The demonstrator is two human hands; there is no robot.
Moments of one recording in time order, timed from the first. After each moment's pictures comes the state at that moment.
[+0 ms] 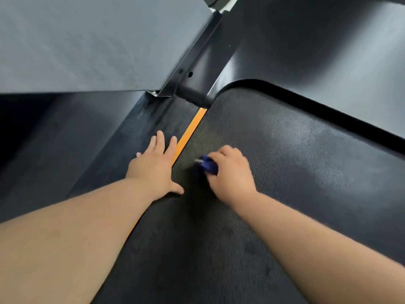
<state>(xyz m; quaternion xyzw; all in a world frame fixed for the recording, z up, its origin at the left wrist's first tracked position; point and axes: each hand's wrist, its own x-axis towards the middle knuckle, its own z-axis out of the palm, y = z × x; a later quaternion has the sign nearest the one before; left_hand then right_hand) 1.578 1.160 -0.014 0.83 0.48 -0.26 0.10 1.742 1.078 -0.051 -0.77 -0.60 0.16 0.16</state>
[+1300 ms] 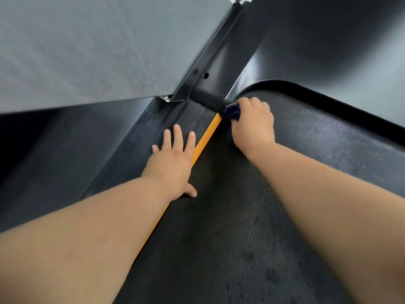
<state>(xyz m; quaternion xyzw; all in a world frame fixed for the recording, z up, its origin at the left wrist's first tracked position) 1.600 1.188 -0.019 0.85 0.44 -0.30 0.05 1.787 1.191 -0.061 -0.82 -0.54 0.08 0.14</state>
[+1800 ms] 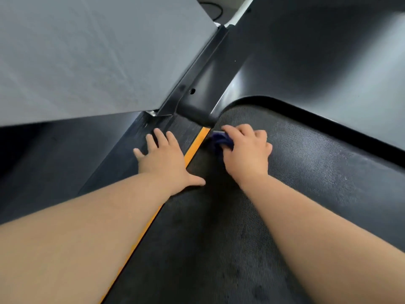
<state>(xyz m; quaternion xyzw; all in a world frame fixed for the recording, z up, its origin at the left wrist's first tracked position) 1.633 1.205 -0.013 0.78 0.57 -0.25 0.08 1.789 1.154 -0.063 -0.82 -0.53 0.09 0.19</state>
